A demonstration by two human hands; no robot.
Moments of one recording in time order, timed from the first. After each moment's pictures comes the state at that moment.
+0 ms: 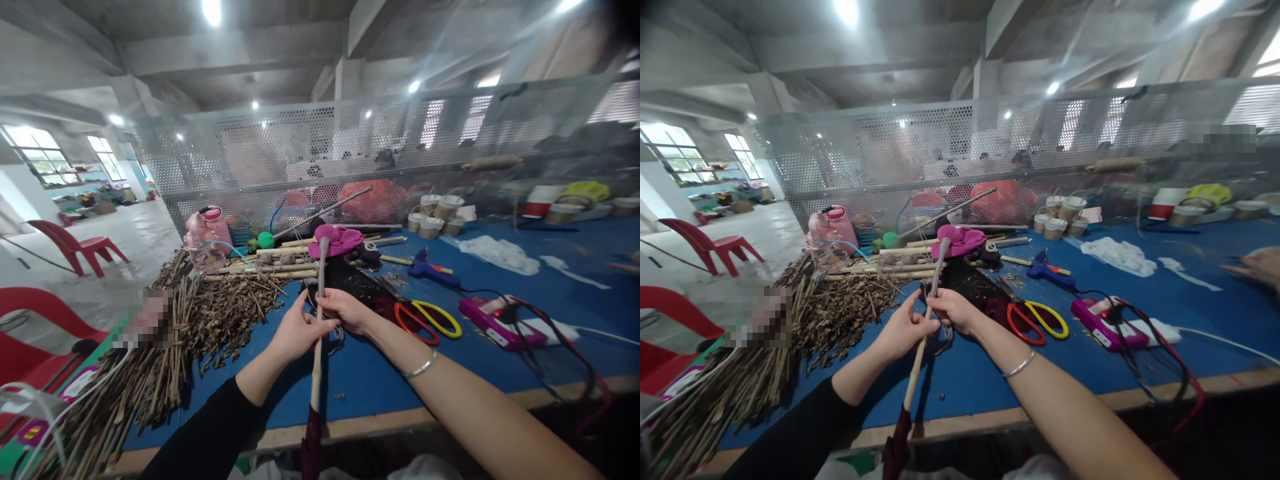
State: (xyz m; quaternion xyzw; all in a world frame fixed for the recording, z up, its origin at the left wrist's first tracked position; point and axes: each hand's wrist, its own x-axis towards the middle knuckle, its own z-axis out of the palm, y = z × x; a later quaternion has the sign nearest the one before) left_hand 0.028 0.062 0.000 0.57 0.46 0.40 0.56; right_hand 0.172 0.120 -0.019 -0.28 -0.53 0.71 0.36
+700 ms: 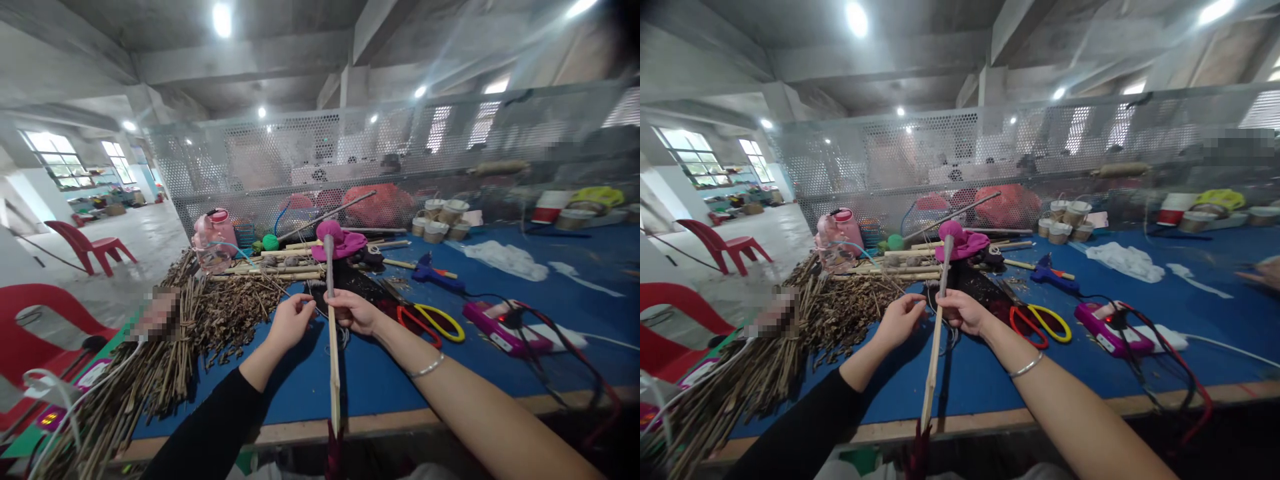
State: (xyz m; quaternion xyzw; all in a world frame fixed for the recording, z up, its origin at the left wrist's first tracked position) left_hand 0.016 0.082 -0.011 0.56 0.49 0.49 0.45; right_hand 0.185 0.115 -0.009 -0.26 -0.49 0.76 0.34
